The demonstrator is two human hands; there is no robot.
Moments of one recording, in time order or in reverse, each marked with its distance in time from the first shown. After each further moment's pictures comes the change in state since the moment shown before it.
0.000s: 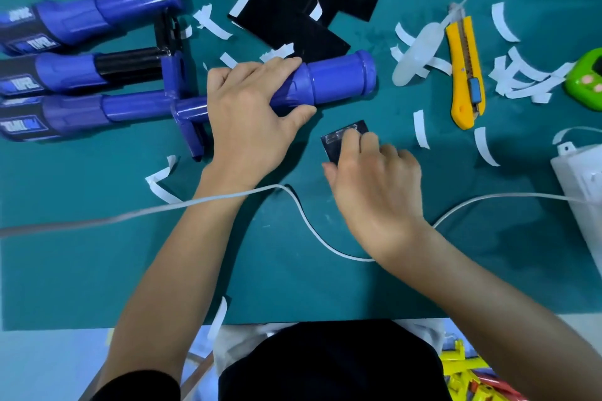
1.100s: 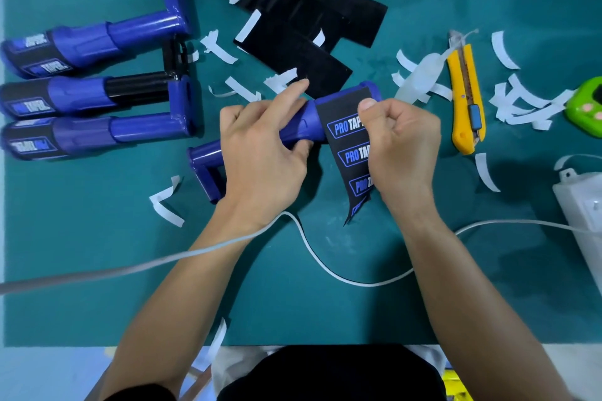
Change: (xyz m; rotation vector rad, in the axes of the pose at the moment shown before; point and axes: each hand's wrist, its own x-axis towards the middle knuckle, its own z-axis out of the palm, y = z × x) left_hand -0.009 0.021 -0.007 -0.070 -0.096 -0.177; right_hand 0.063 0.026 0.017 1.490 0.236 0.388
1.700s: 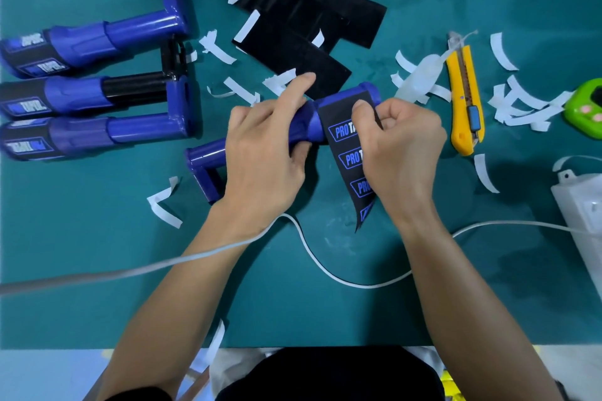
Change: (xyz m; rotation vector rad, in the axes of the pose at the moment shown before) left_hand -0.002 0.001 0.002 0.057 0.026 0.186; right_hand 0.001 -0.006 0.001 -0.204 0.058 -0.076
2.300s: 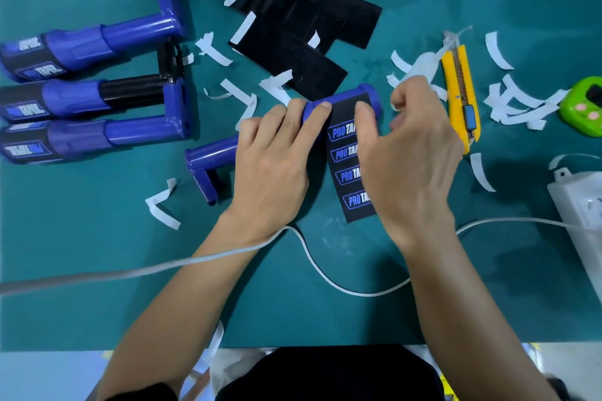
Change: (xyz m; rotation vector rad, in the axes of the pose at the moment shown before) left_hand -0.013 -0.009 0.019 0.327 0.093 0.301; right_hand -0.009 -0.014 -0.016 -0.394 0.179 -0.182
